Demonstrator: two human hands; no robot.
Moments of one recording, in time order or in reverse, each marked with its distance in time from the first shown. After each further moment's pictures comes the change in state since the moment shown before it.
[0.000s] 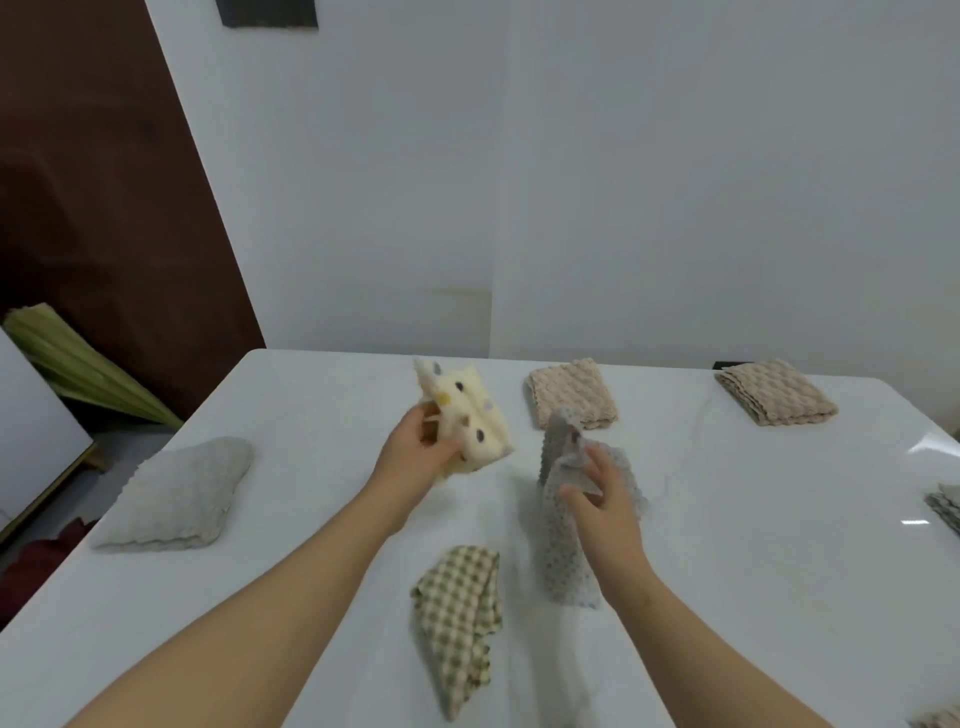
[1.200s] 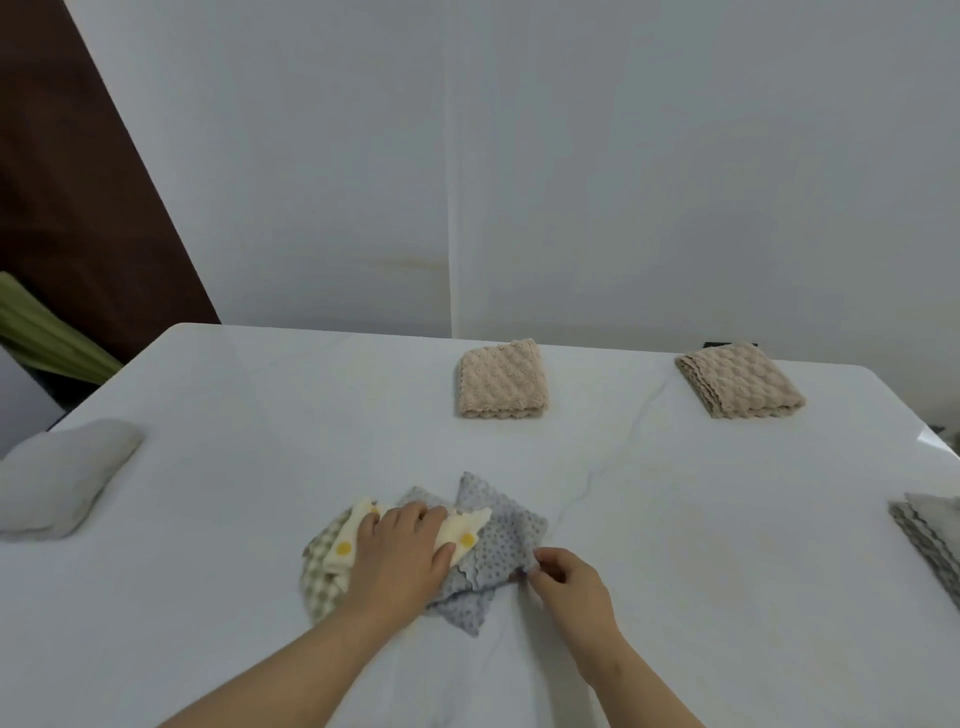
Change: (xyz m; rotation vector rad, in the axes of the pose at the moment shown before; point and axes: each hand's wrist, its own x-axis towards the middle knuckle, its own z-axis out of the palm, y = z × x) left_hand -0.009 -0.098 0.136 1.356 -0.111 0.233; right_hand 0.044 0.099 -0.107 -0.321 -0.170 0.308
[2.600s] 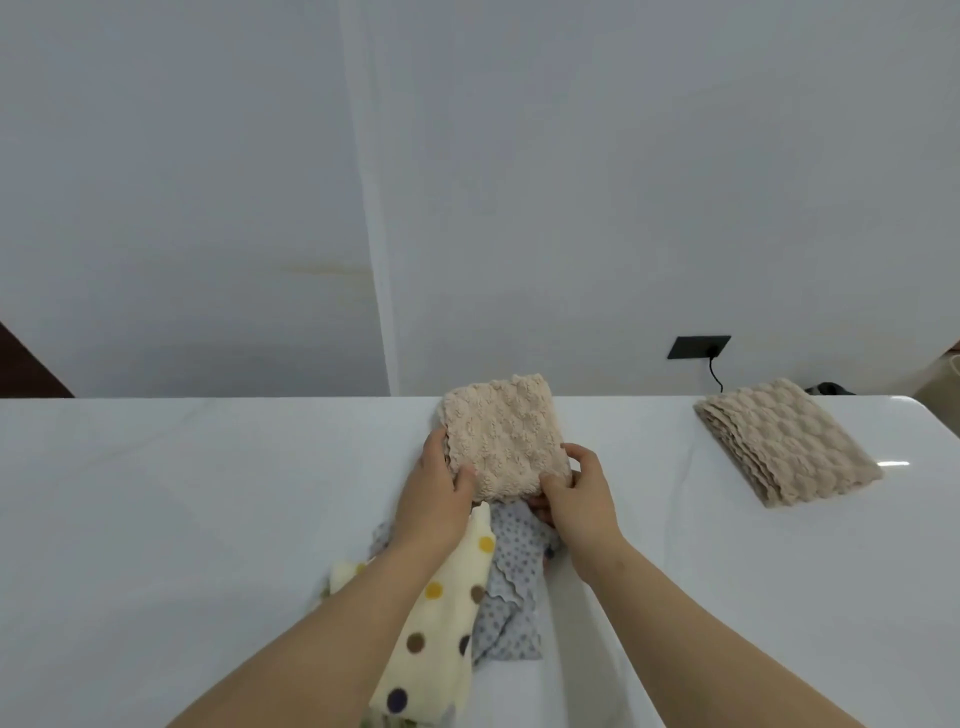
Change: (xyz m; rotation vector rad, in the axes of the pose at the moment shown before) left_hand 0.283 0.019 0.024 -0.945 0.038 -0.208; right_hand 0.255 -0.102 -0.033 0.314 0.214 -0.045
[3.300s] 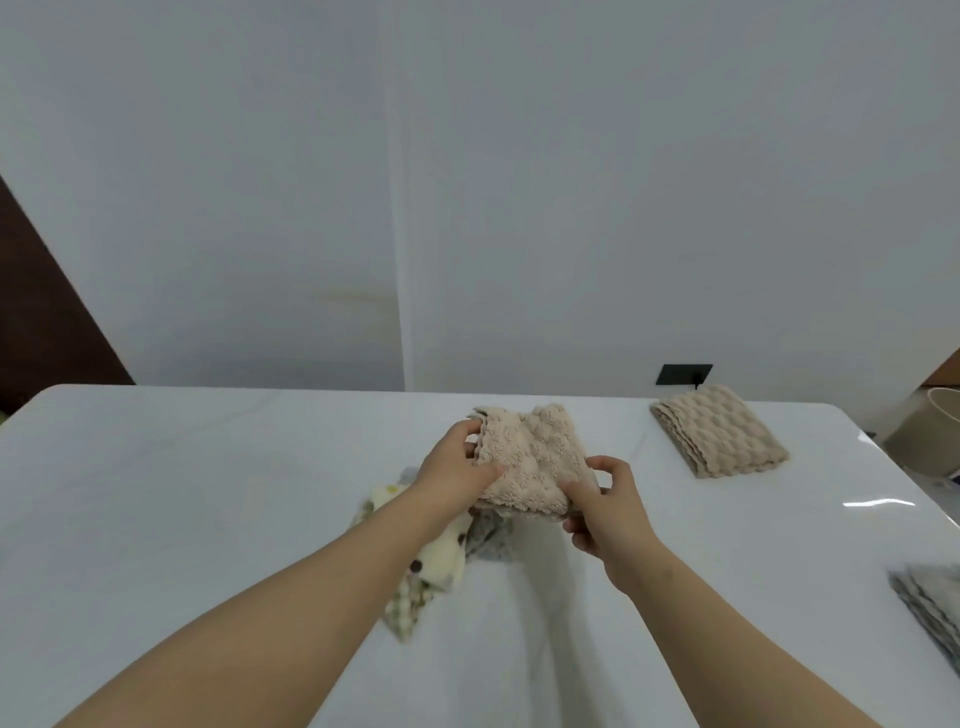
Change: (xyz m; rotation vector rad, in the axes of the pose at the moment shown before) left_hand -0.103 0.082 -0.047 -0.355 -0.205 -0.109; right_hand -0.129 -0.037 -0.068 0.140 -0.077 0.046
